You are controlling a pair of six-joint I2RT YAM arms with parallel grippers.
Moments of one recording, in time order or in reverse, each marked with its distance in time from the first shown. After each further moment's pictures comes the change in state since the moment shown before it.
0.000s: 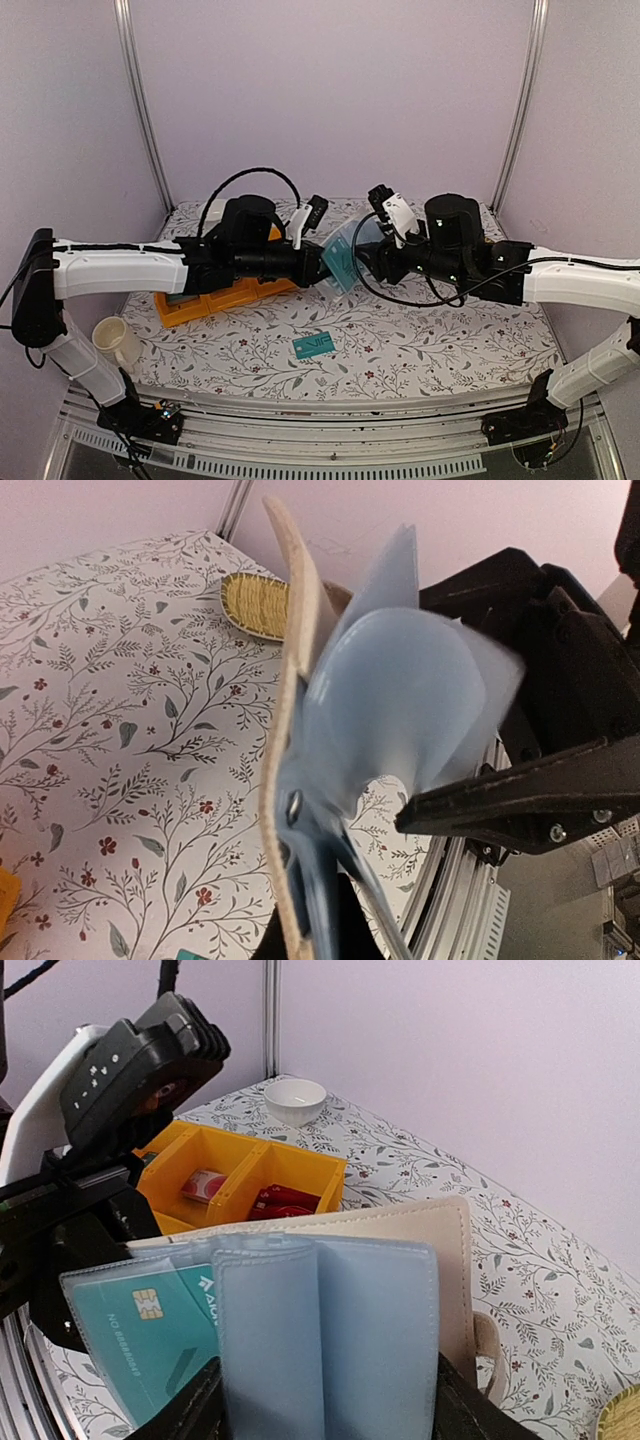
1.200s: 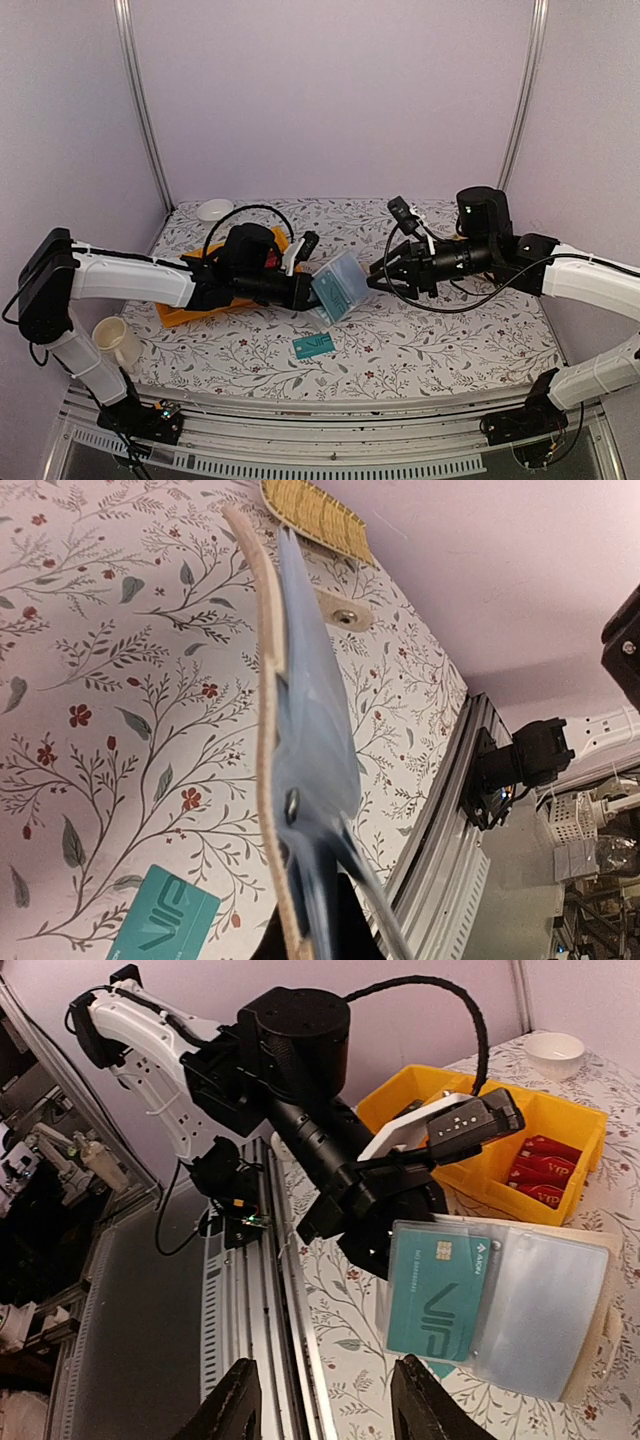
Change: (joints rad) left arm 0.047 0.042 -0.154 0.044 0.110 -0.172; right arm -0.200 -0.109 -0.053 -0.148 -0.855 0.130
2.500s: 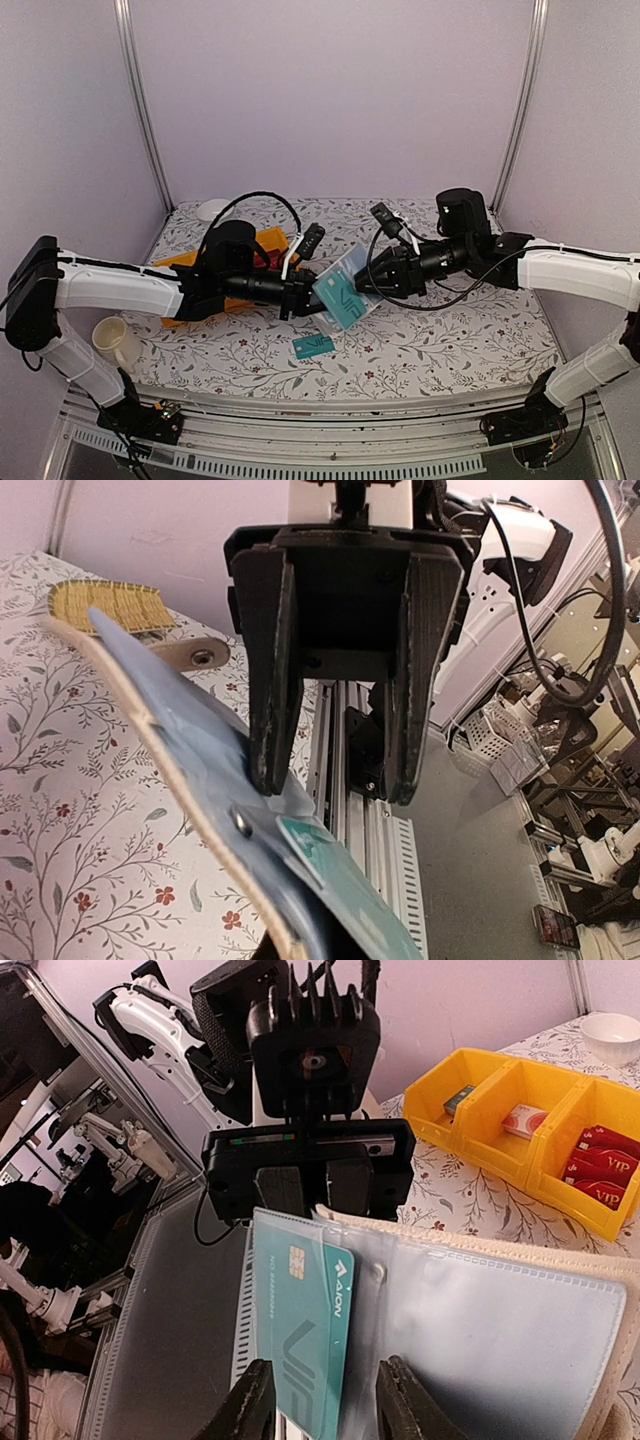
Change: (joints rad) left arm -0.051 -0.084 -0.082 0.306 0.294 0.192; right arm -0.021 0.151 0.021 0.121 -0.227 0.038
